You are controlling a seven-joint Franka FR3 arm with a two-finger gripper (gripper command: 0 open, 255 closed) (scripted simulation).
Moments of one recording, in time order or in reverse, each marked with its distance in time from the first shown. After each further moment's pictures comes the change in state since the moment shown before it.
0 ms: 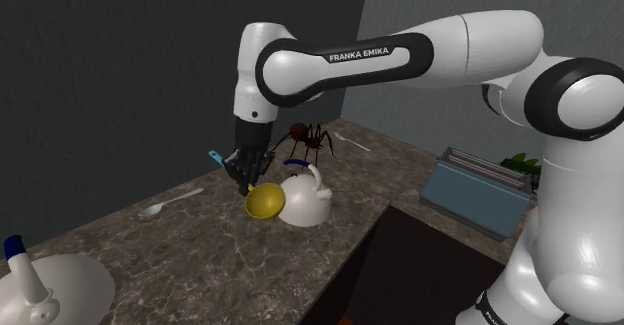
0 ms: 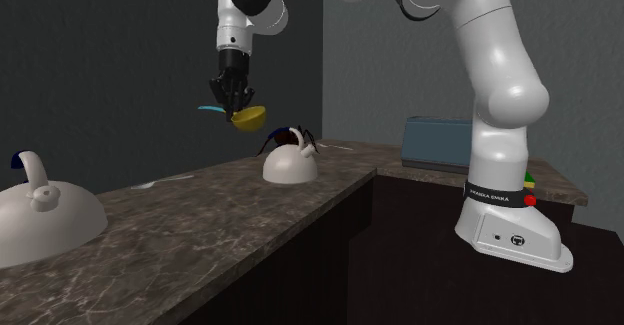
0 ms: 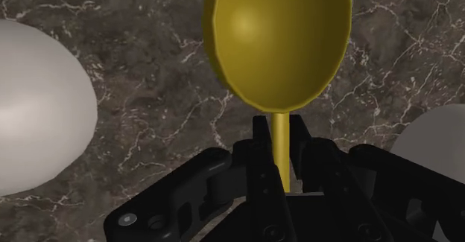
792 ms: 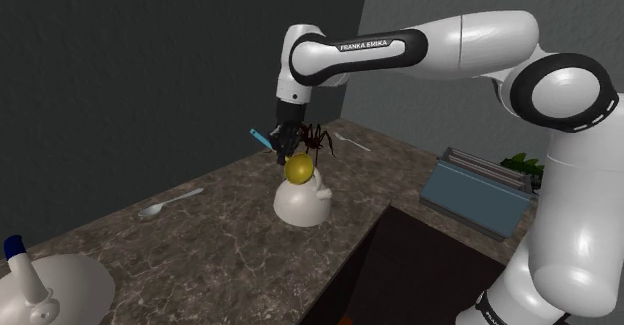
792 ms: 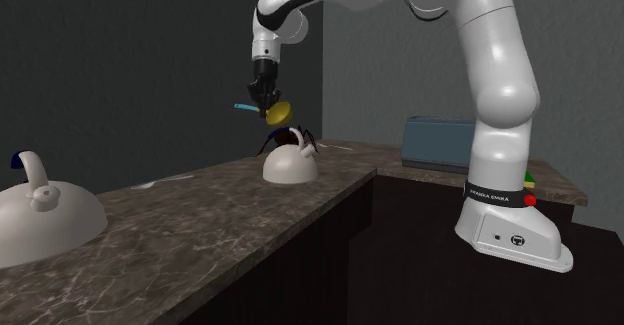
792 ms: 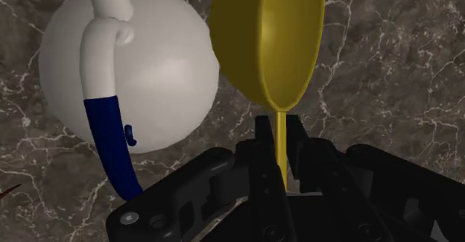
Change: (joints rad) arm -0.179 -0.029 -0.085 -0.019 0.027 -0.052 -0.260
